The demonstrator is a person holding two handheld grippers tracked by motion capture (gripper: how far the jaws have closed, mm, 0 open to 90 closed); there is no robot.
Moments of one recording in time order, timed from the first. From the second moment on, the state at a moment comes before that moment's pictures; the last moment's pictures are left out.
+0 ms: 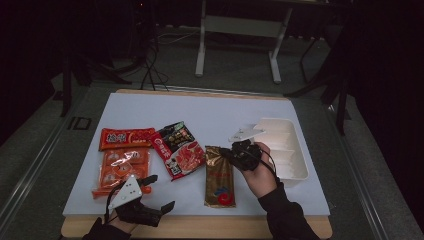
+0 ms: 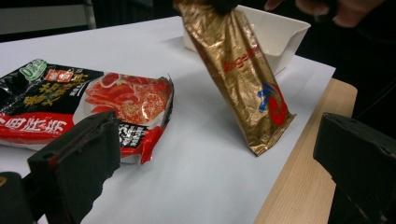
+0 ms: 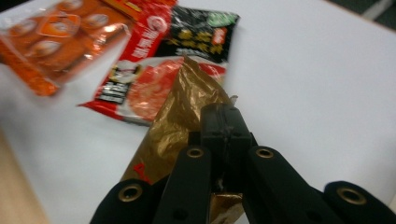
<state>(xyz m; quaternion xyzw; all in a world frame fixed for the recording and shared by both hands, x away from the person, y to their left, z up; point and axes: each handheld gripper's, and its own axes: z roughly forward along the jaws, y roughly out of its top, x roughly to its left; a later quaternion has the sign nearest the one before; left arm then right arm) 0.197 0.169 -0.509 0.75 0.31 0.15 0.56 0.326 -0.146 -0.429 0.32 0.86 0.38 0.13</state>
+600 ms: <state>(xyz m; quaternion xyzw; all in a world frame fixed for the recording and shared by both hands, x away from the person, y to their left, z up) 0.197 0.169 -0.510 0.75 0.31 0.15 0.56 0.280 -0.144 -0.380 0.24 0.86 0.43 0.14</state>
